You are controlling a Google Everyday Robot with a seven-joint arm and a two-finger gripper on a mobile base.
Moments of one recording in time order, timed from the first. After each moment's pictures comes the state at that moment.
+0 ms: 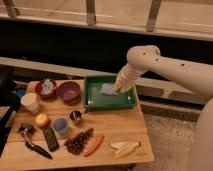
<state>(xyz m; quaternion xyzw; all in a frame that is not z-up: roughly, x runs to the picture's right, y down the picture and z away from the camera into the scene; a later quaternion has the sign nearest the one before) 0.090 -0.002 0.755 -0.26 0.11 0.78 0.56</state>
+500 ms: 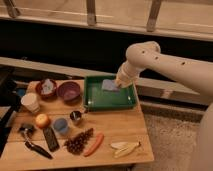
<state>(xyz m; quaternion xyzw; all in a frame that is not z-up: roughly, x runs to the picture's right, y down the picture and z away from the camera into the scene) 0.089 -0.037 0.751 -0.22 0.07 0.74 0.63</state>
